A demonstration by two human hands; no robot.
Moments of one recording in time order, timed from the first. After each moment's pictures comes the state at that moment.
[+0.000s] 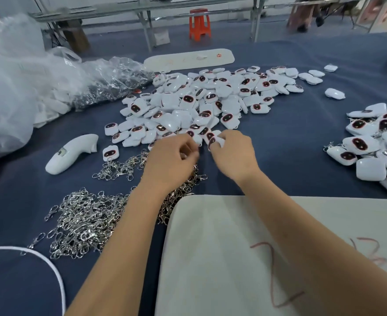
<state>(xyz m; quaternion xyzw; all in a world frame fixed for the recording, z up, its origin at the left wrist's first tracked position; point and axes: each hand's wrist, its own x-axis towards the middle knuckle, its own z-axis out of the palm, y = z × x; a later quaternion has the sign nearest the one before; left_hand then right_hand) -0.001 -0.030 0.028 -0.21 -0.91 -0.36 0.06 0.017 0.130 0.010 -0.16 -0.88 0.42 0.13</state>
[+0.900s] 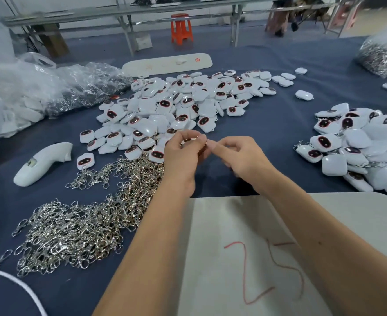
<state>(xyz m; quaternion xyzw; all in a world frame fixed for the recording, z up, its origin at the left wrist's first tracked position) 0.016 0.059 0.024 0.01 -0.57 -0.82 -0.10 0.060 0.197 0.014 -0.05 -0.80 0.58 0.09</state>
